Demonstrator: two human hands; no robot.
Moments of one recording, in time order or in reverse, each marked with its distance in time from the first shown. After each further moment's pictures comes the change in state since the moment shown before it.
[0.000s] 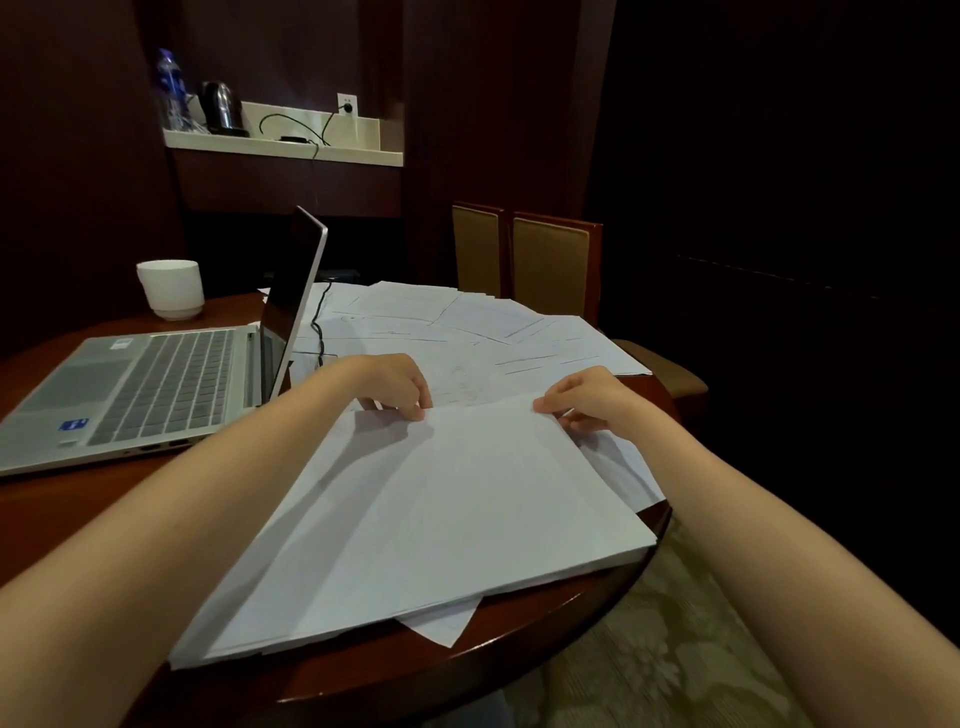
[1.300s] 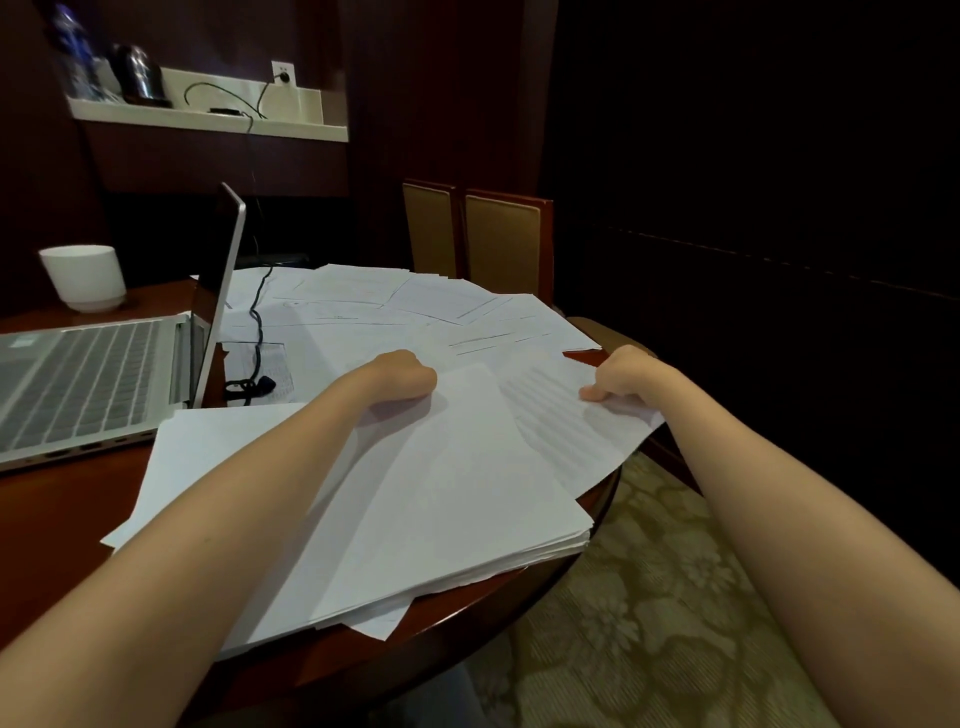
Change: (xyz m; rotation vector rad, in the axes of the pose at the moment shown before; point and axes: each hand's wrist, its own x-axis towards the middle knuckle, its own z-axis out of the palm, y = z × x) left_hand 0.027 0.047 0.039 -0.117 0.137 -0.034; right_hand -0.018 0.025 -0.060 -0.509 0.223 0.242
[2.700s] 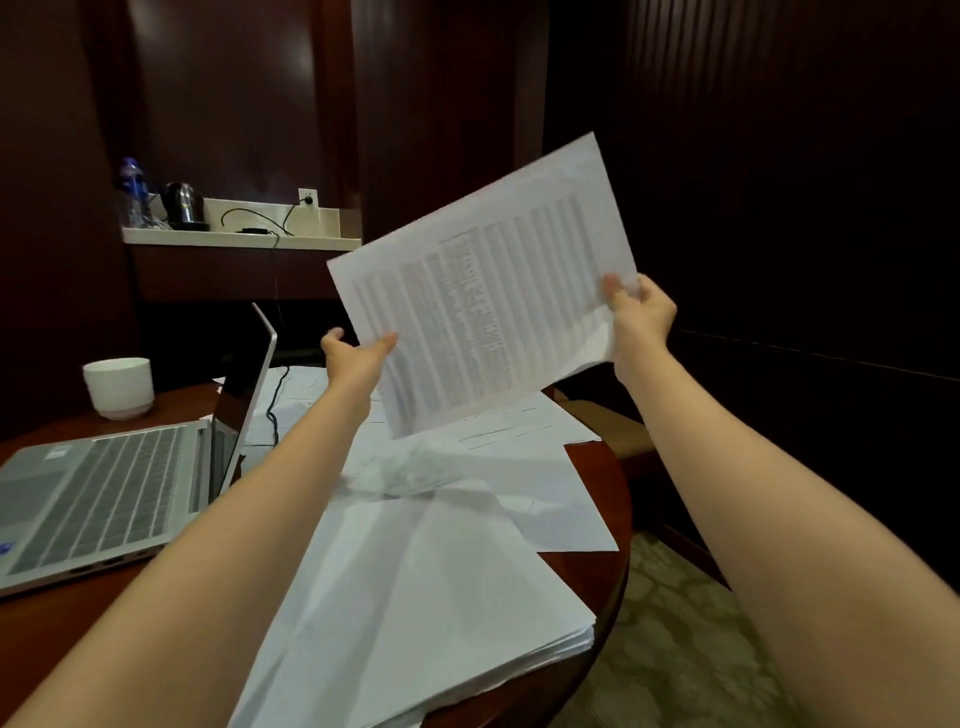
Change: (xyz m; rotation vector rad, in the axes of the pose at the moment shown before) left_hand -0.002 0.023 -0.087 -1.186 0.623 0.109; right_hand -0.009 -0.066 -0.091 1.400 0.551 -0.432
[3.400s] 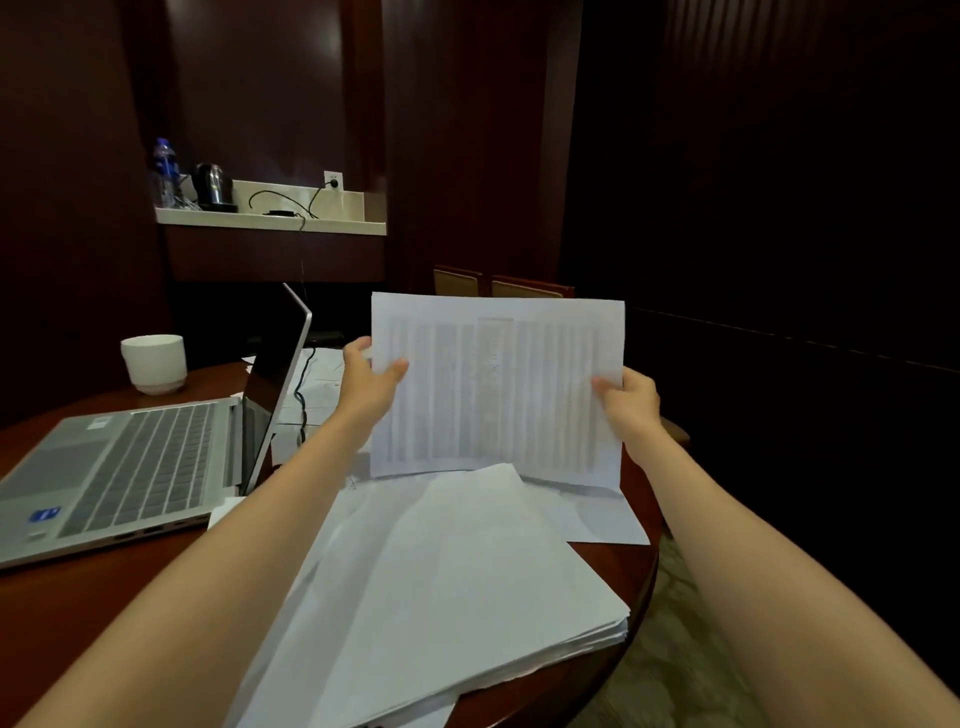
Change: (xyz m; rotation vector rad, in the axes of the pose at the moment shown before) left_hand -0.009 -0.035 -0.033 0.218 -0.109 0.087; right_hand -0.030 0.092 -0.018 -0.409 -0.208 0.157
